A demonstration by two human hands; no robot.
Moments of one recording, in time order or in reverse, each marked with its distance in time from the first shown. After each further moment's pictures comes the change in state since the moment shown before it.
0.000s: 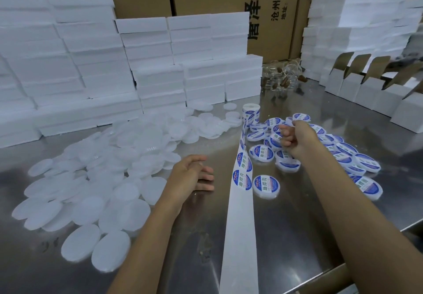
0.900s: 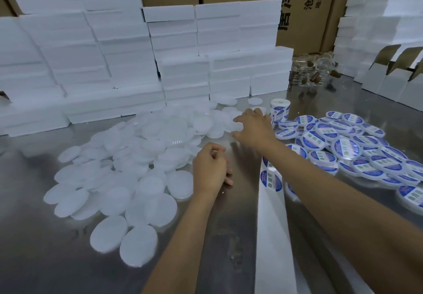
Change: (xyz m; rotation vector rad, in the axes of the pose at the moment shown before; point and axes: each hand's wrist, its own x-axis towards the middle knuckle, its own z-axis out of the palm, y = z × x) left_hand 0.014 0.000 0.007 0.186 0.279 0.133; right_hand 0.006 0.072 0.133 -1.678 -0.204 -0.894
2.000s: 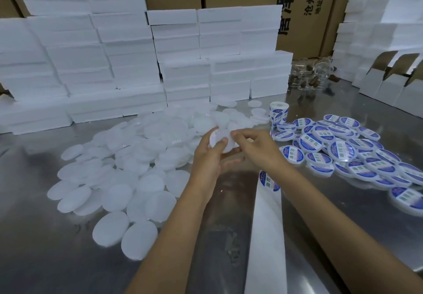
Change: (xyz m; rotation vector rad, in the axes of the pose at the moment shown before) left_hand 0.002 0.013 -0.005 -0.620 -0.203 -0.039; right_hand -0.082 -0.022 -0.029 0.922 0.043 0.089
